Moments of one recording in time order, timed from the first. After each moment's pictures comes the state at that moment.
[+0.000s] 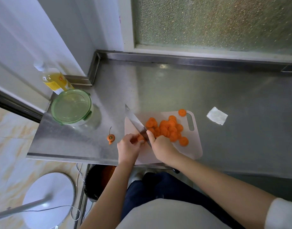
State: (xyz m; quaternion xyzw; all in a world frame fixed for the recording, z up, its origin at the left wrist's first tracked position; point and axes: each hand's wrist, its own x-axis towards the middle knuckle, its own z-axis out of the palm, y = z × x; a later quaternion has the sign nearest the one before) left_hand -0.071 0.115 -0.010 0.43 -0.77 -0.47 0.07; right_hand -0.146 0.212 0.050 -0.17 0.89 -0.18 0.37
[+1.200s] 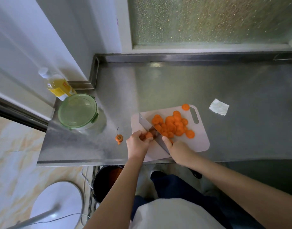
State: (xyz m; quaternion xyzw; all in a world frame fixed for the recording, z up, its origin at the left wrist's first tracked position) left_hand -0.070 0.104 -0.009 0.39 -0.79 -0.48 0.05; right_hand -0.120 0.241 0.043 -0.15 0.89 -0.17 0.39
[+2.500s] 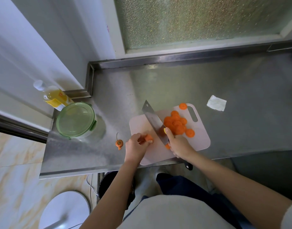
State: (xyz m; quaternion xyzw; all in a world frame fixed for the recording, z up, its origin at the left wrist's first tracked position) left_hand -0.066 0.089 -0.011 0.32 -0.81 -0.49 0.01; right_hand -0.139 0.234 0.003 0.04 0.84 -0.40 0.36
